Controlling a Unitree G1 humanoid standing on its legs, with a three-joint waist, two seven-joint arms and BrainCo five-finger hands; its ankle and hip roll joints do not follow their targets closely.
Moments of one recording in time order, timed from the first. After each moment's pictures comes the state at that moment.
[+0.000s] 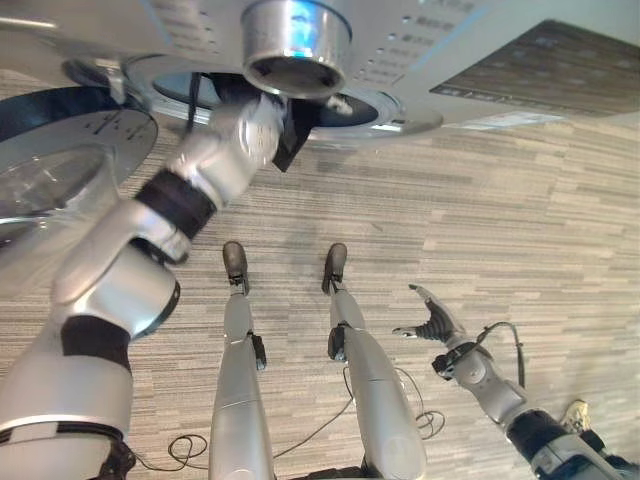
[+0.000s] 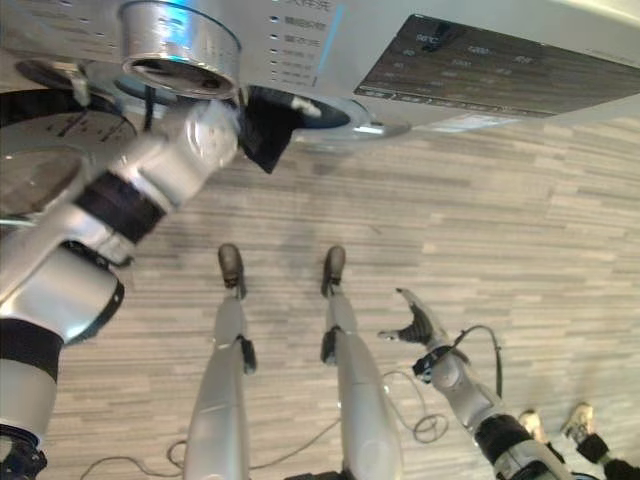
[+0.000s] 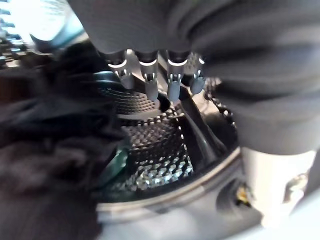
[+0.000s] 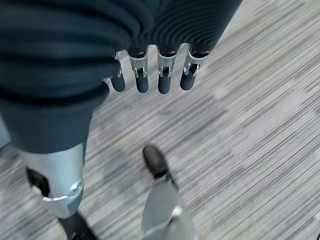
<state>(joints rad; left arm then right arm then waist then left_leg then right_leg) -1.14 0.59 -0.69 0.44 0.17 -0.02 0.28 -0.22 -0.47 0.49 0.58 -0.13 -0.09 -0.25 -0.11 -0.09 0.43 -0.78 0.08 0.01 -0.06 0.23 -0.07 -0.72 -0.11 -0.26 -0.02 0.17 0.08</state>
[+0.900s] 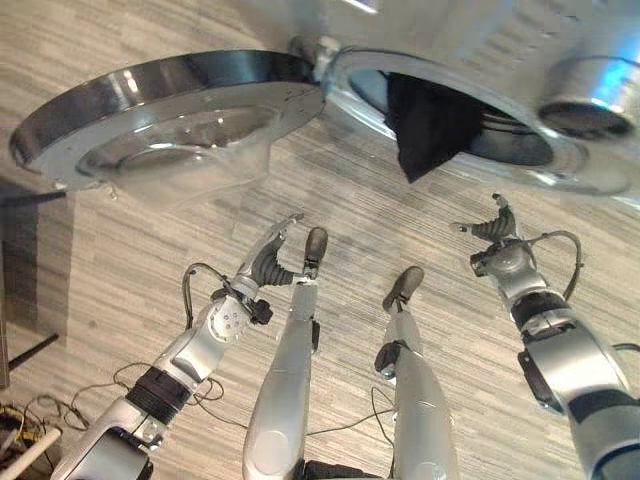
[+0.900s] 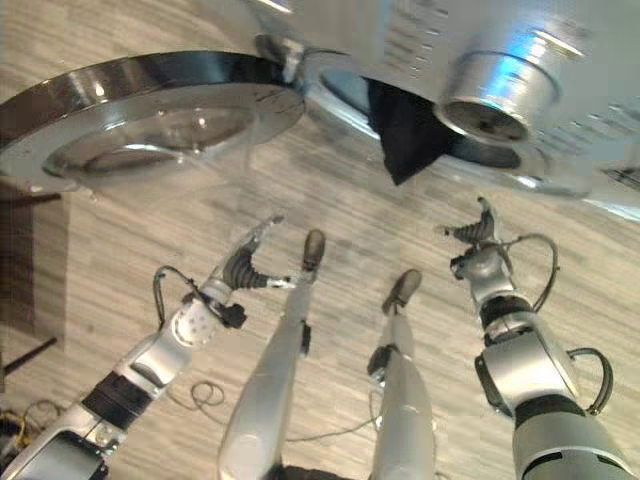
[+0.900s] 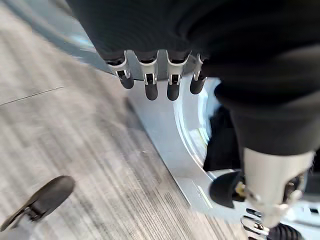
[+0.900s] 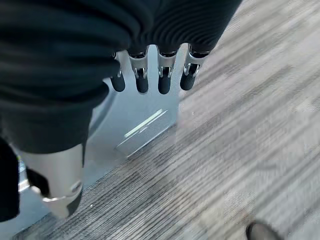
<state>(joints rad) -0.38 0.54 -0.50 0.11 0.11 -0.06 0.17 -0.95 -0.53 0.34 1.34 0.18 -0.04 -0.28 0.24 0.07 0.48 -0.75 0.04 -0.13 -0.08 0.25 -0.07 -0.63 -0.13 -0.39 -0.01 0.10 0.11</state>
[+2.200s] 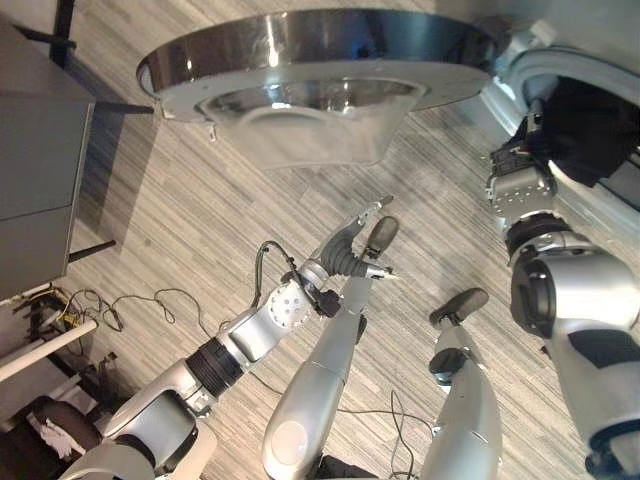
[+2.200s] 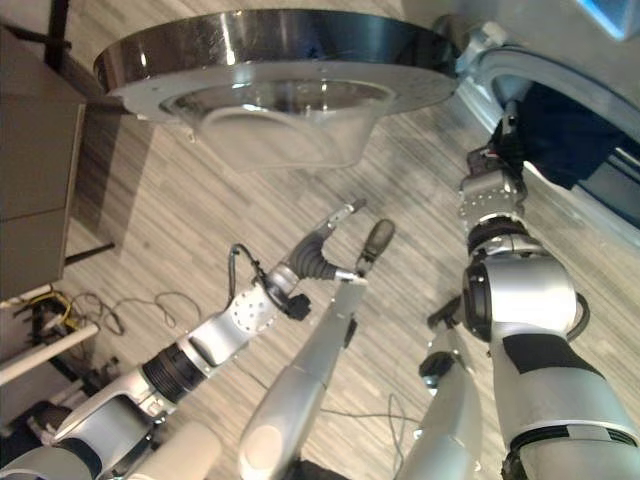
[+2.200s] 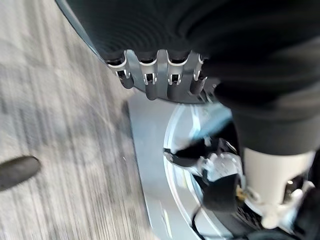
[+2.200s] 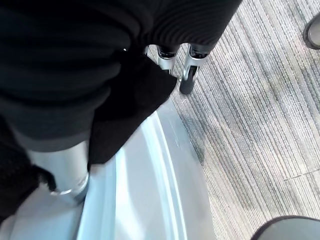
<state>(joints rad) -0.61 0.39 -0.72 0.12 -0.07 -0.10 0.22 -1.36 -0.47 -0.04 1.49 1.22 -0.19 -0.23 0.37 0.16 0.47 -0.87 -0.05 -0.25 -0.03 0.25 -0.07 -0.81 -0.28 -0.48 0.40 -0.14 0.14</state>
